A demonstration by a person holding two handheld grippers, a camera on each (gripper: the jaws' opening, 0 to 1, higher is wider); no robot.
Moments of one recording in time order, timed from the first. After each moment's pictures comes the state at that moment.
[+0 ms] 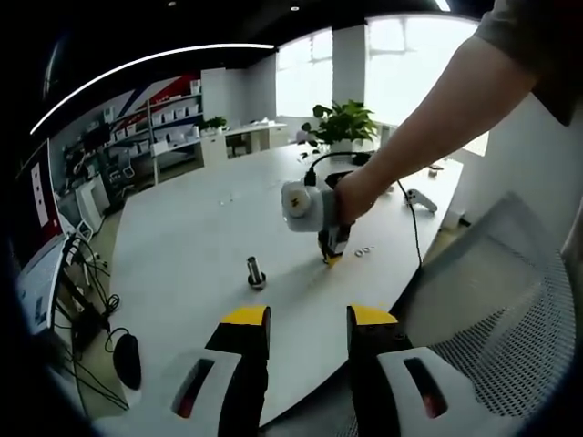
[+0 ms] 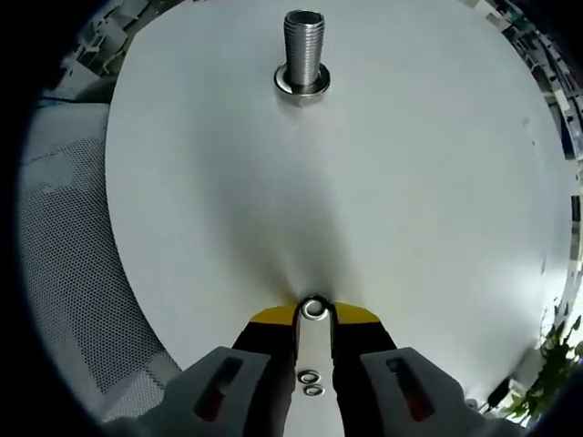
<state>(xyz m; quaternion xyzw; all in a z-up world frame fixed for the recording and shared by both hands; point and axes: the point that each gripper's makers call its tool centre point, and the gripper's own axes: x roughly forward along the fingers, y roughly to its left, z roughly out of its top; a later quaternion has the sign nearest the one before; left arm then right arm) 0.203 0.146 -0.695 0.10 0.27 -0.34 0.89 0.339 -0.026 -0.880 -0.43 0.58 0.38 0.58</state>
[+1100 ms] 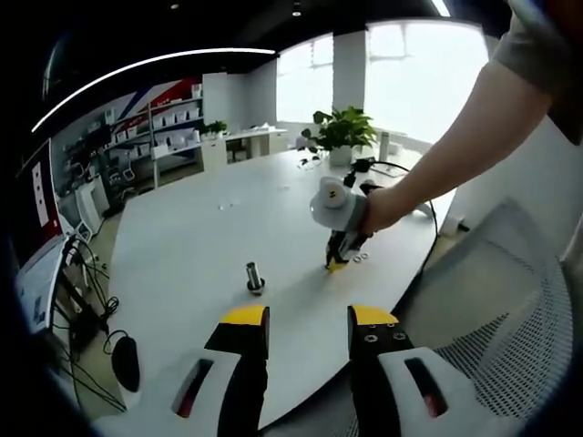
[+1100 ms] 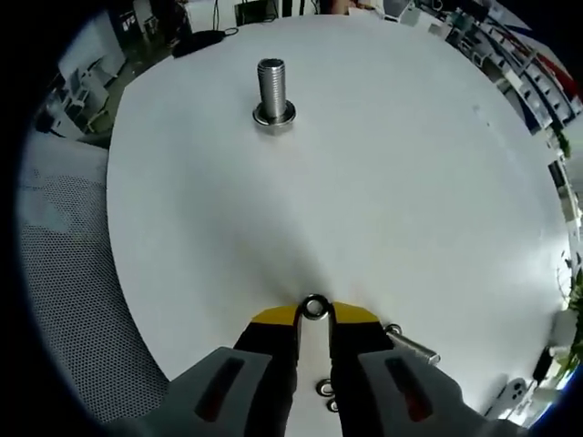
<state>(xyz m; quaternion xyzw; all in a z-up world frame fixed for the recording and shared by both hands) 0.203 0.144 -0.691 0.09 0.26 -0.35 0.90 0.336 -0.032 -0.875 -0.33 0.51 0.37 0.70</state>
